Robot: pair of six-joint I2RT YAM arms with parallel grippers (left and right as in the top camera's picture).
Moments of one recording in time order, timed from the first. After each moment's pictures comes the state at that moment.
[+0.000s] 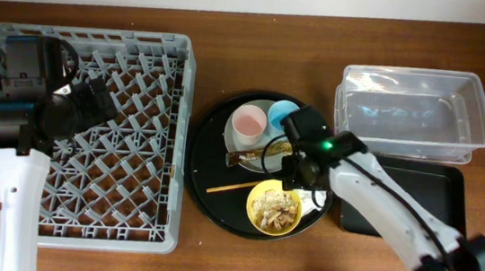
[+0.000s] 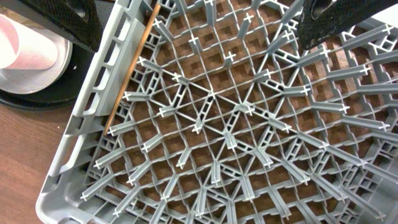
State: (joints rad) left arm 0.09 1.38 1.53 -1.19 -0.10 -0.33; right arm 0.48 1.60 1.09 -0.91 0.12 0.44
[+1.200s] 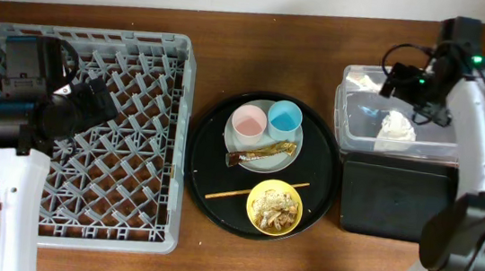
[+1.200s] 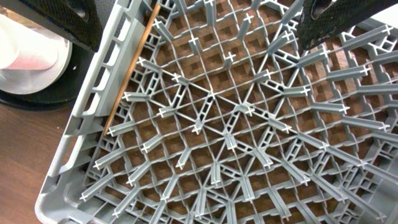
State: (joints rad) left arm 0.09 1.38 1.53 -1.19 -0.10 -0.33; right arm -0.19 1.86 1.74 -1.10 -0.04 0.28
